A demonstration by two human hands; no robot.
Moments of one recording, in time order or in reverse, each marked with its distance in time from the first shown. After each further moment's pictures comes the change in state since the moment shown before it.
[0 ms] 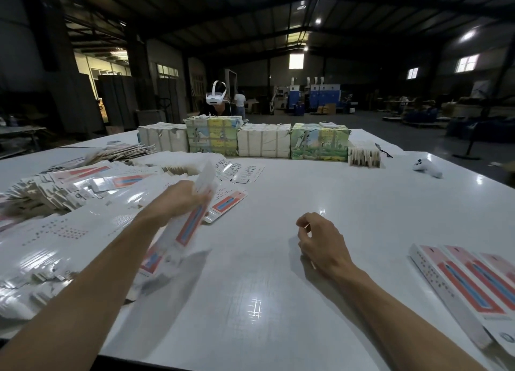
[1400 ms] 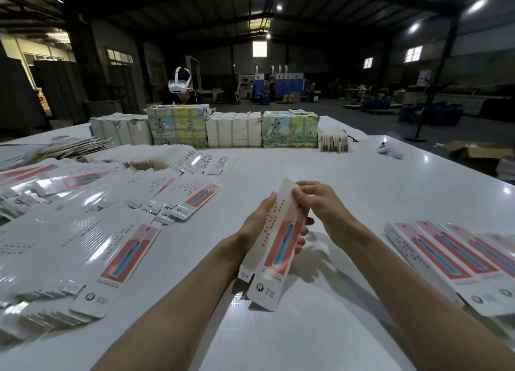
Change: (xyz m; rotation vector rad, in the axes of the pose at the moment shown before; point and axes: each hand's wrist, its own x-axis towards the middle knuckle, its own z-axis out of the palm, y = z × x) left_hand -0.019 0.072 0.181 -0.950 -0.766 0.126; right_hand 0.023 0.001 -0.048 0.744 -0.092 0.156
